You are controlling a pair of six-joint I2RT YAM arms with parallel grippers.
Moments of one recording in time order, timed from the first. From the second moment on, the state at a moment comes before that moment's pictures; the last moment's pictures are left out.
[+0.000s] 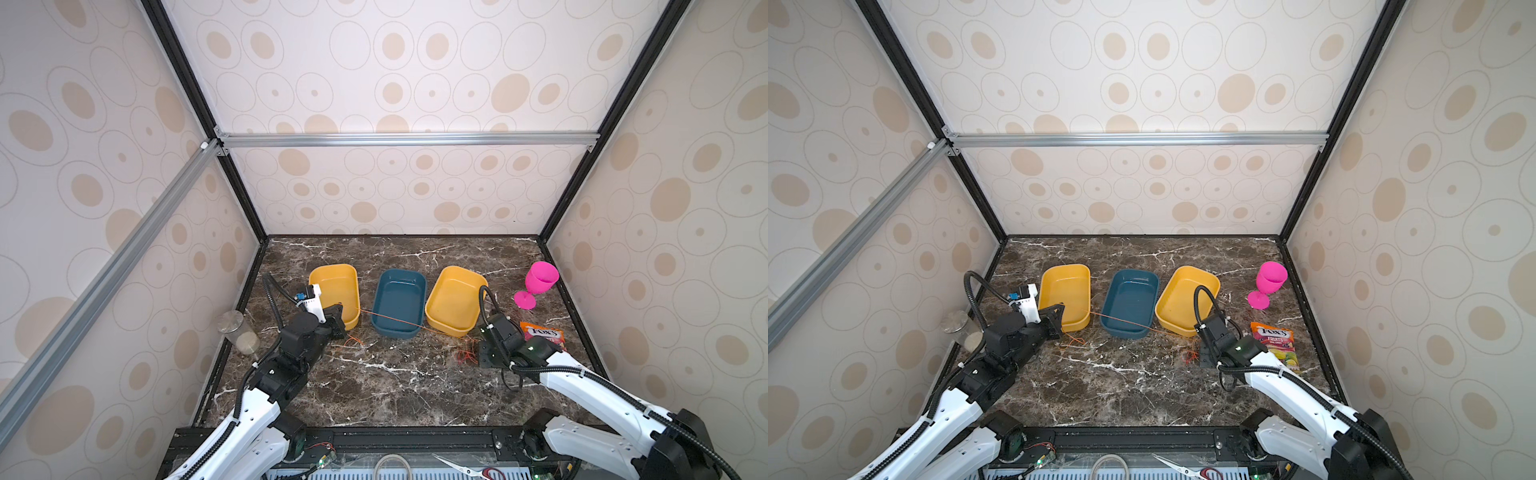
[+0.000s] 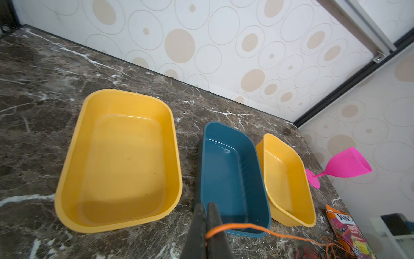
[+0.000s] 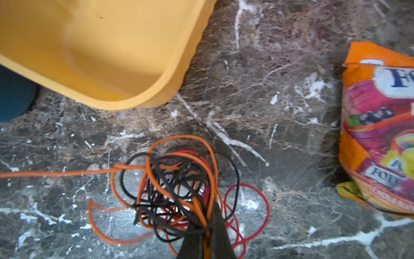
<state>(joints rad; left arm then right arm) -0.45 0.70 0.53 -0.16 -0.18 -0.56 0.55 1.02 0.62 -0.76 0.27 0.59</state>
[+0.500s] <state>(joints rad) -0.39 0.66 0.53 -0.19 -0.09 -0.56 0.59 1.09 0.62 -0.75 0.12 0.54</state>
